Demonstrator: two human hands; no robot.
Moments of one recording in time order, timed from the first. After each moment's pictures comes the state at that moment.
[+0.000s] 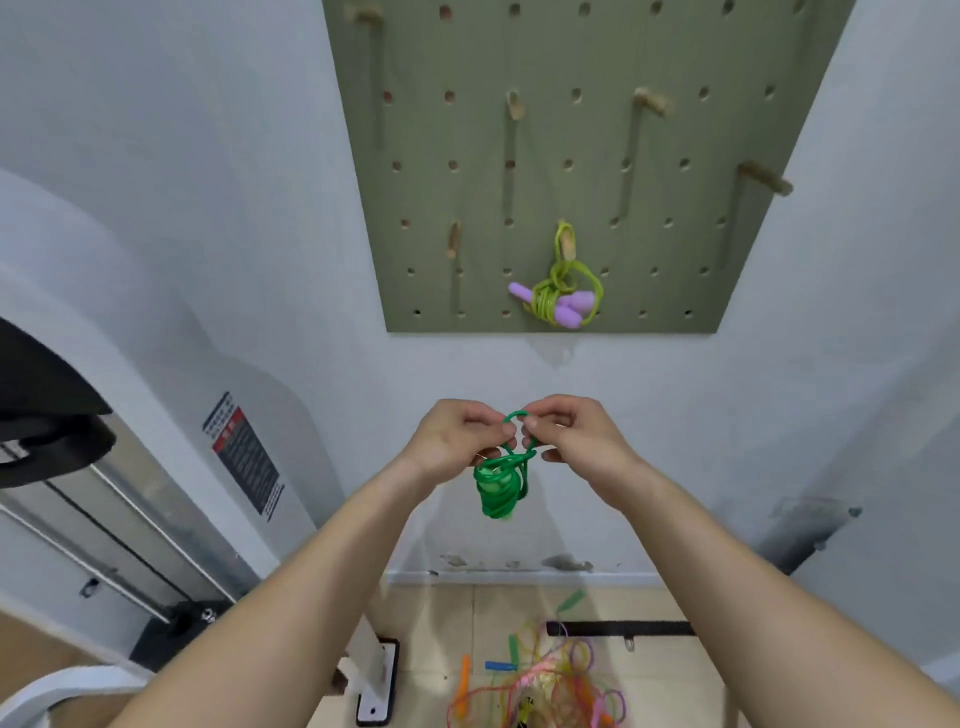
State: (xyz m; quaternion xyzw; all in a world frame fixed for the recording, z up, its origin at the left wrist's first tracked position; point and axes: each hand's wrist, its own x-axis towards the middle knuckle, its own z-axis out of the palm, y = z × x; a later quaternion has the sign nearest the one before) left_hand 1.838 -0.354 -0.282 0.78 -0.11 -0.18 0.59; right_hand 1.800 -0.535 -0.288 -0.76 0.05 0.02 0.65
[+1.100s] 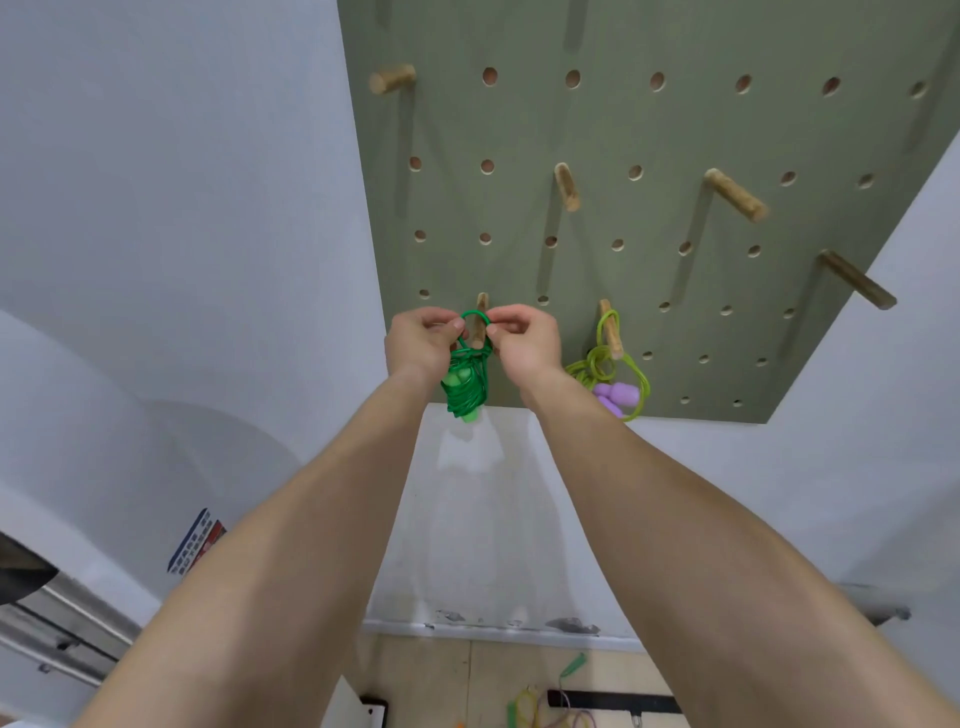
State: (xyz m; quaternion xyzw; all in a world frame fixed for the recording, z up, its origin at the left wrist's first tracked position) left_hand 2.063 -0.351 -0.192 0.77 0.05 0.10 0.63; right_hand 2.048 -0.476 -0.194 -0.74 0.09 -0.17 0.65
